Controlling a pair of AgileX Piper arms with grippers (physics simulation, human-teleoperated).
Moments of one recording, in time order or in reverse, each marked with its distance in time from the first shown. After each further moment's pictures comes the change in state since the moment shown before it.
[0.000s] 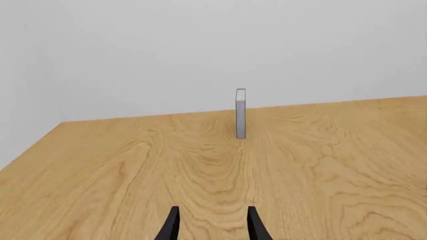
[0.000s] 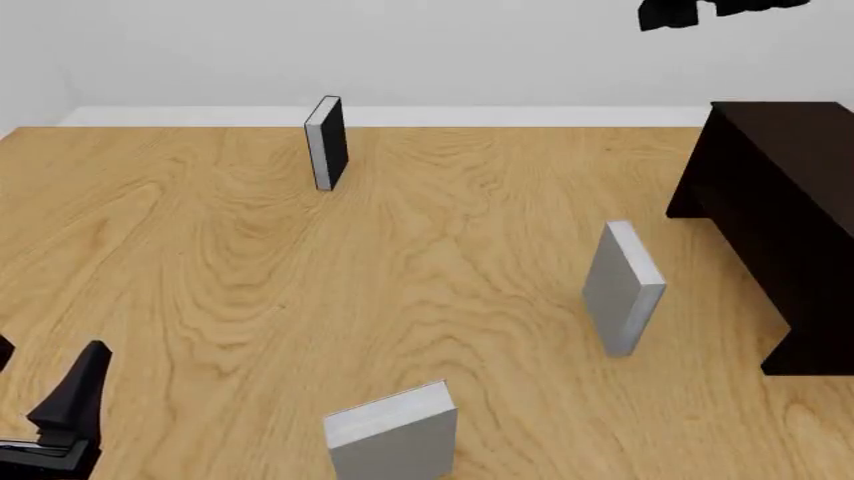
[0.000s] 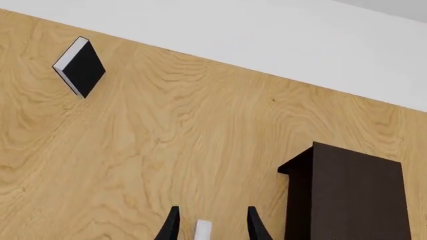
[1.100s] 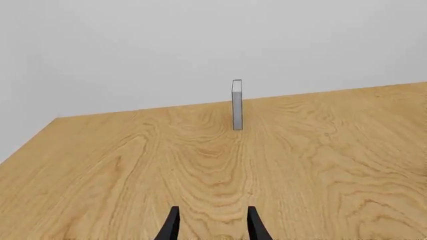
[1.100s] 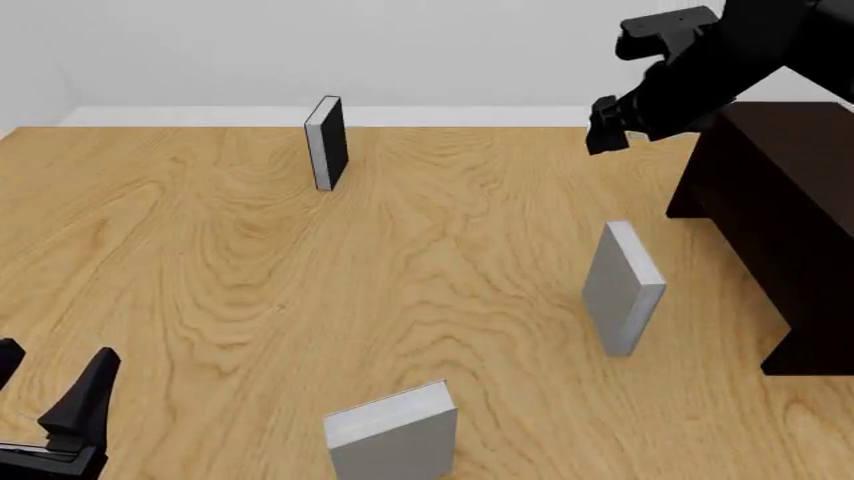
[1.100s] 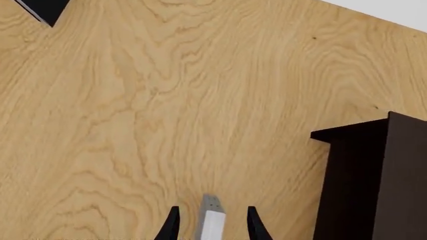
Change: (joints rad) left arm -0.018 0.001 0.000 0.037 0.017; right arm 0.016 0.124 0.256 -0.097 -0.006
